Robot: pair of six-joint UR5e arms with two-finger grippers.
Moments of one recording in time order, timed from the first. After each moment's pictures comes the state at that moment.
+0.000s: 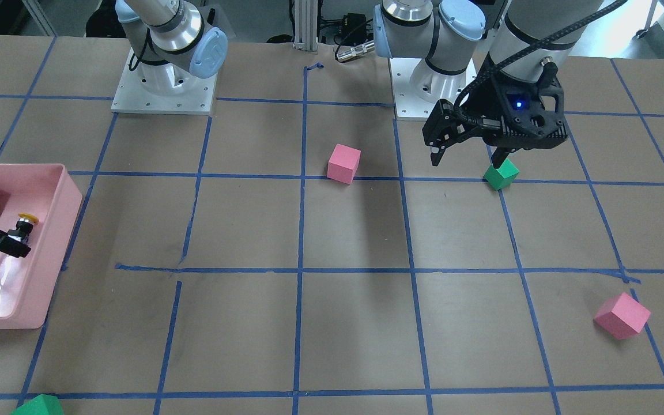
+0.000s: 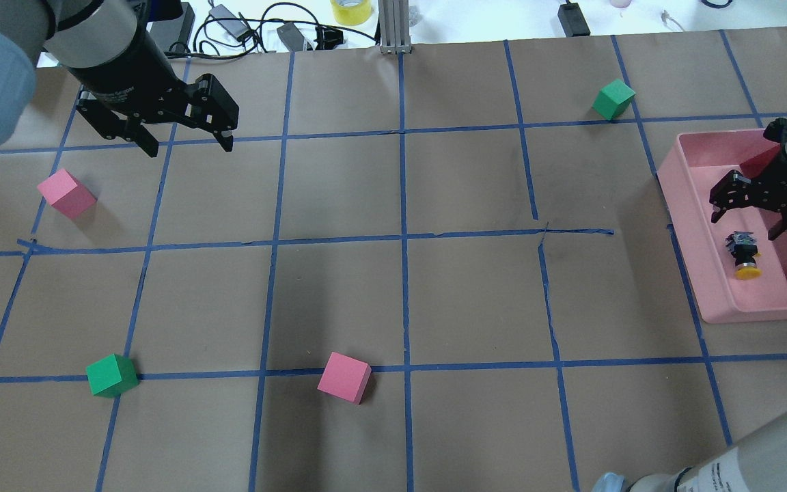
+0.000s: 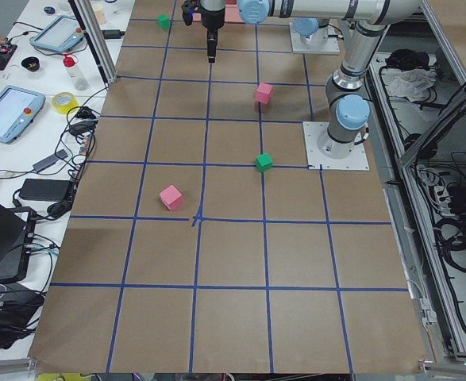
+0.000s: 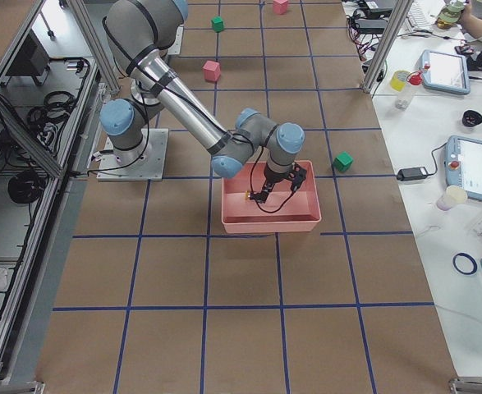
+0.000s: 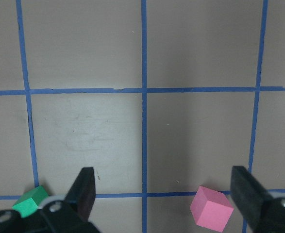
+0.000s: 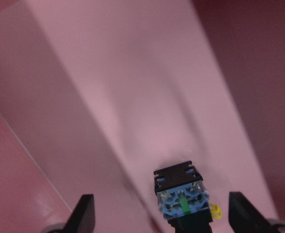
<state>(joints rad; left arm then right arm) -1.56 -1.59 -1.54 -1.52 1.54 0.00 0.99 -1.17 1.80 -2.09 -1.62 -0.13</state>
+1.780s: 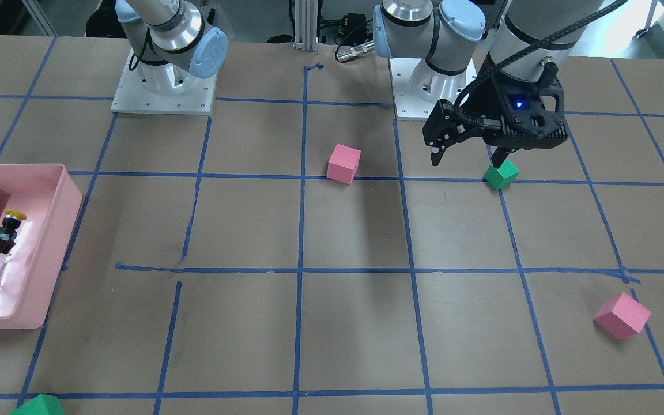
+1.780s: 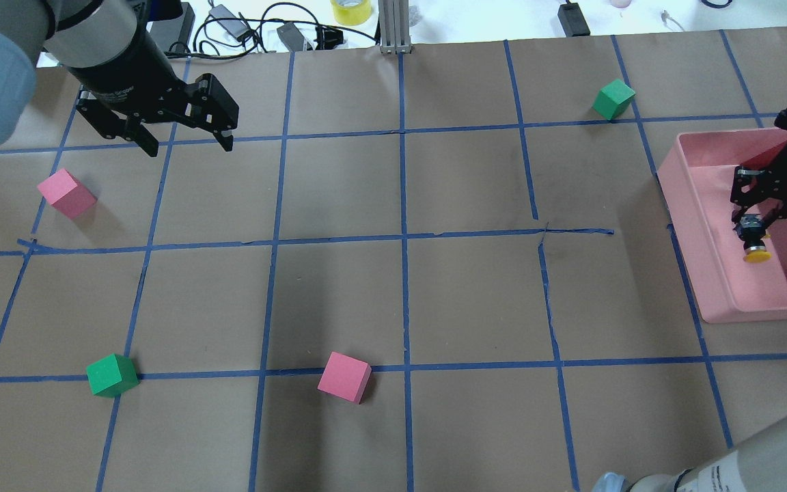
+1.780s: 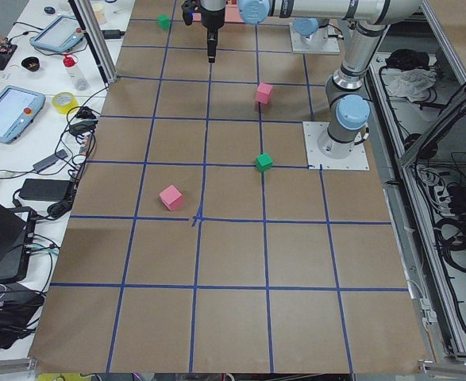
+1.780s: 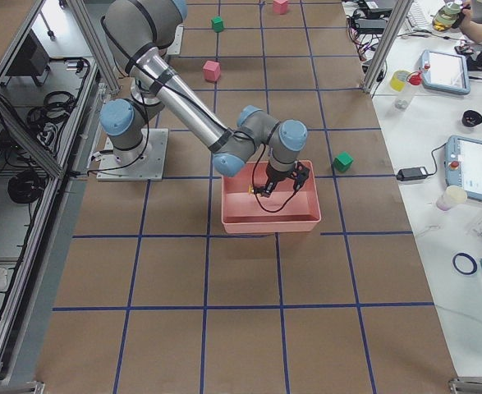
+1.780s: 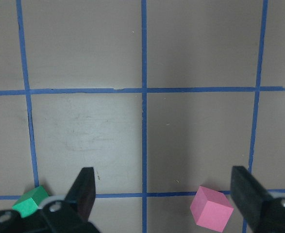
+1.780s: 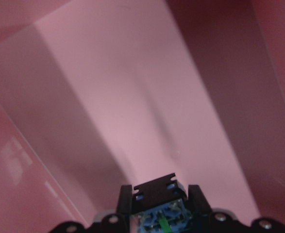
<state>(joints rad) -1.56 -1.59 -1.54 -1.52 1.54 0.00 0.99 -1.20 1.75 -2.03 -1.63 -0.12</state>
